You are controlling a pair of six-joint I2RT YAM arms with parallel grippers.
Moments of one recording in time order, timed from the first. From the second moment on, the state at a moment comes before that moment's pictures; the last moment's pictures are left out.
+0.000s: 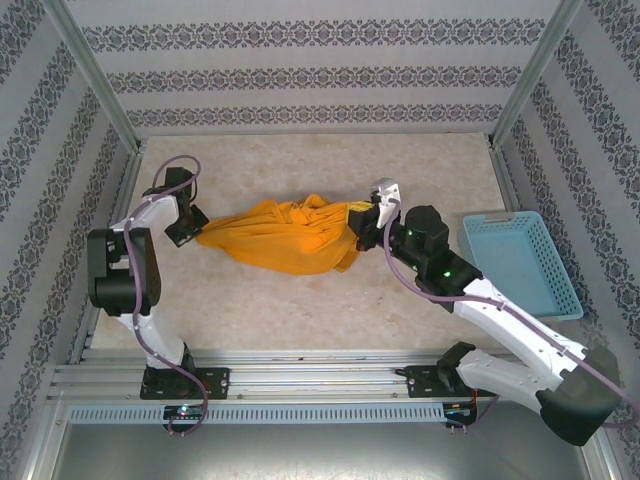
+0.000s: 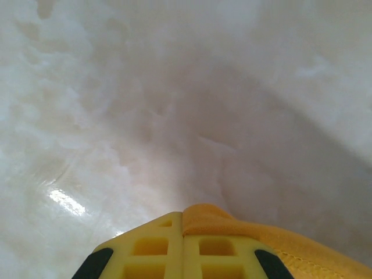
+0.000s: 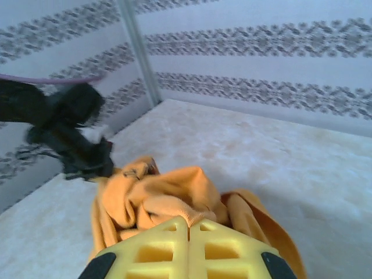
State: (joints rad) left arm 0.10 1.77 1.20 -0.68 -0.07 -0.67; right arm 0.62 1.01 0.74 0.09 -0.10 0.22
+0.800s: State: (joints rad) left arm -0.67 1.54 1.25 -0.58 0.10 -0.50; right arm 0.76 1.14 0.53 0.13 0.01 0.36
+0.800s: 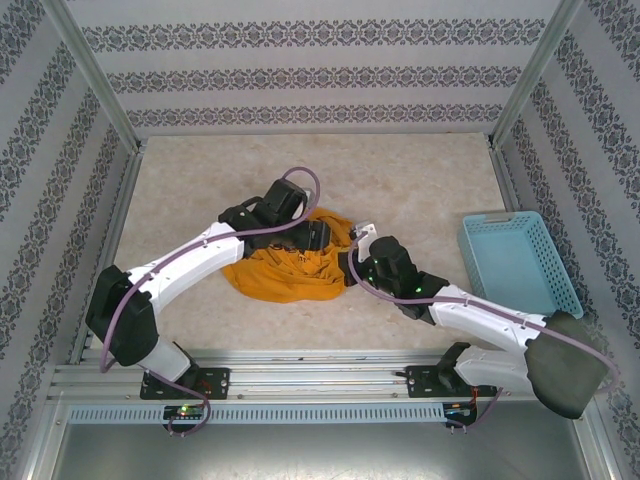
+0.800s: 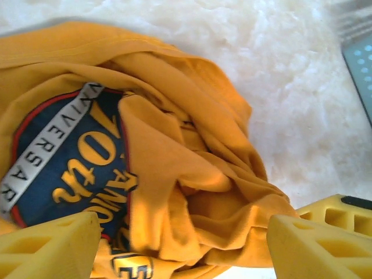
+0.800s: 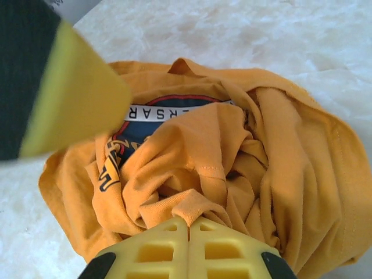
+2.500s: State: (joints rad) left arm -0.33 1.42 1.02 -0.42 0.34 -0.57; right arm 0.67 1.34 0.86 -0.12 -0.10 0.31
